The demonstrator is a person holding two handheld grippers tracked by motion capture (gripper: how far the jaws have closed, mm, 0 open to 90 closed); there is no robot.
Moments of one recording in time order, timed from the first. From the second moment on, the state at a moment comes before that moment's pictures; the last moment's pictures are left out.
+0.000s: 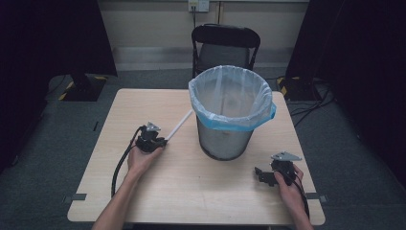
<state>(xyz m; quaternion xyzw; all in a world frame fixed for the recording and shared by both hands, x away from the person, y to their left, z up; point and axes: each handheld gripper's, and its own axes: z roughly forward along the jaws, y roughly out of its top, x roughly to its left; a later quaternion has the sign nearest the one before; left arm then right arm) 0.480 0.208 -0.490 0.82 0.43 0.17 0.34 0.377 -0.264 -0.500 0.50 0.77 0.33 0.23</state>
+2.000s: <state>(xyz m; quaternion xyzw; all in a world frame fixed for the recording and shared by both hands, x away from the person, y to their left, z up) 0.471 0.255 -0.432 0.73 0.45 0.17 0.50 0.377 -0.264 -0.500 0.50 0.77 0.33 0.23</state>
